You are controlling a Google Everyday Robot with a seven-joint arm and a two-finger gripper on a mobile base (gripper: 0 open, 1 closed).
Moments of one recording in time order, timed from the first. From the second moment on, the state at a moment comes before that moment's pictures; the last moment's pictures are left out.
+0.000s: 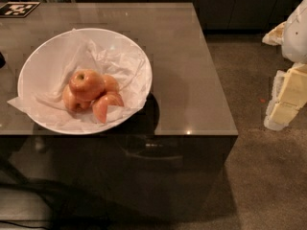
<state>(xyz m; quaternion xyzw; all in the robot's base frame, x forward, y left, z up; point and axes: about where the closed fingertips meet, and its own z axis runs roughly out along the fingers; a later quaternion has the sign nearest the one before) 0.438 -0.217 0.976 -0.60 0.78 -0.03 0.16</state>
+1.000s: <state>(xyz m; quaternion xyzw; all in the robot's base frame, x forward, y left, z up) 0.446 -0.161 1.000 -0.65 0.73 -0.03 0.19</state>
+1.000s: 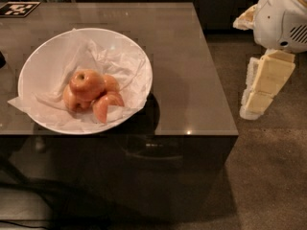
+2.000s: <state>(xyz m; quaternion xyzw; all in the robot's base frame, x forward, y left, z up) 0.459 -0.114 0.984 -0.68 0.71 0.01 0.20</state>
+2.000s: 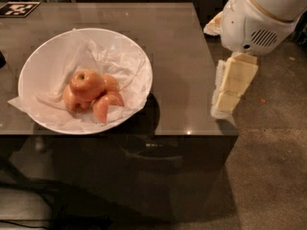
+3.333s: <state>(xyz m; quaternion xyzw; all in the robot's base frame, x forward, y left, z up) 0.483 -0.065 1.012 -0.66 0.70 0.02 0.27</state>
